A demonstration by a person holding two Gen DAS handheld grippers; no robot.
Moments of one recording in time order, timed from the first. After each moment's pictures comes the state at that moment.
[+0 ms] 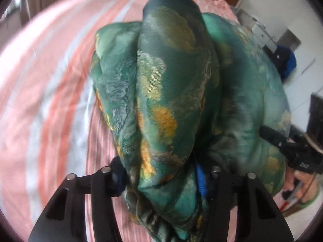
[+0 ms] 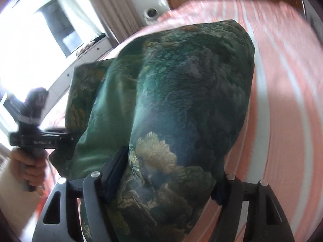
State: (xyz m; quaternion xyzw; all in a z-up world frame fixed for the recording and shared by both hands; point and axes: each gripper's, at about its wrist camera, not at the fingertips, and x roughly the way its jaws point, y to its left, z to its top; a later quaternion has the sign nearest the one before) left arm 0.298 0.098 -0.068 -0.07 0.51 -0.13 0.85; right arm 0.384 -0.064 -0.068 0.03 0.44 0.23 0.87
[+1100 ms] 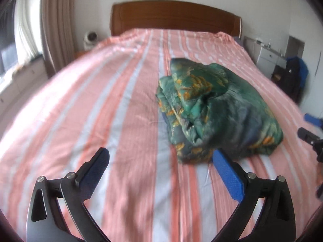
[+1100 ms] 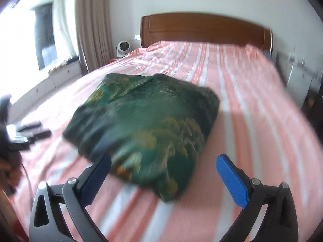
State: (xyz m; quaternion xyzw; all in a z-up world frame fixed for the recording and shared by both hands) left arm 0.273 0.048 -0.019 0.02 0.34 -0.02 0.94; right arm 0.369 -0.152 -0.037 -0.04 0.32 0.09 0.94
